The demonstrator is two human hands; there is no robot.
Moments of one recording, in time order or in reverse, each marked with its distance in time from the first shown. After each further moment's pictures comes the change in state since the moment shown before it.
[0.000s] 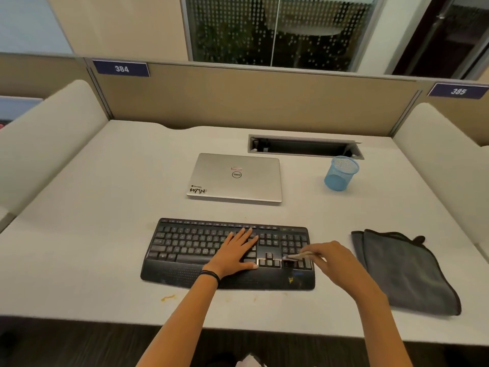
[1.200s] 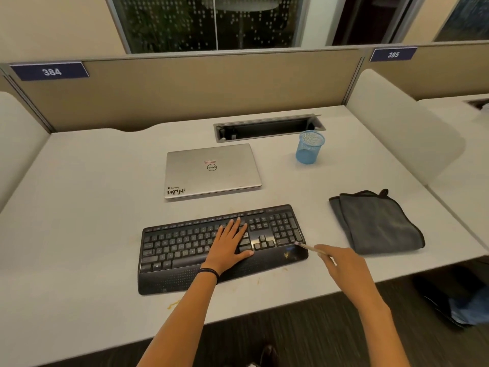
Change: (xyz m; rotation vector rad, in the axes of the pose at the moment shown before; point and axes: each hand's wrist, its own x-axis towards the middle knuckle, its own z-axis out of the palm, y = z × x) left_hand -0.002 -0.007 0.003 0.042 0.001 0.062; right_hand -0.064 -0.009 0.052 0.093 0.283 0.363
